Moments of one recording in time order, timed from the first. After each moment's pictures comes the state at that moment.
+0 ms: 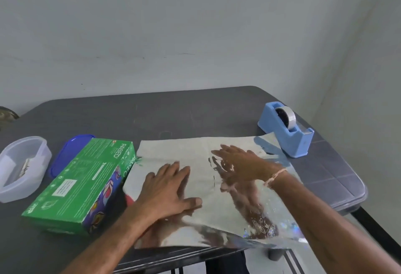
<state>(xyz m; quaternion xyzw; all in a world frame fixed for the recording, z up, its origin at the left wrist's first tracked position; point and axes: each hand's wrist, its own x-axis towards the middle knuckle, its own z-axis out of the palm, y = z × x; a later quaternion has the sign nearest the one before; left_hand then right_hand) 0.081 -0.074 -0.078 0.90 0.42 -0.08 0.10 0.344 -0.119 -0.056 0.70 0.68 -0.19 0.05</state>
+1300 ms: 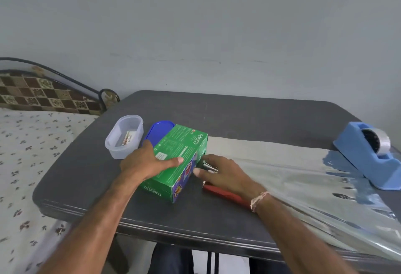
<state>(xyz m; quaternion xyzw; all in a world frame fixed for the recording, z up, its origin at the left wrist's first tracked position) -0.102 -0.044 -0.029 0.65 0.72 0.10 0.19 0.134 -0.088 -0.064 0.60 0.69 -0.31 -0.25</state>
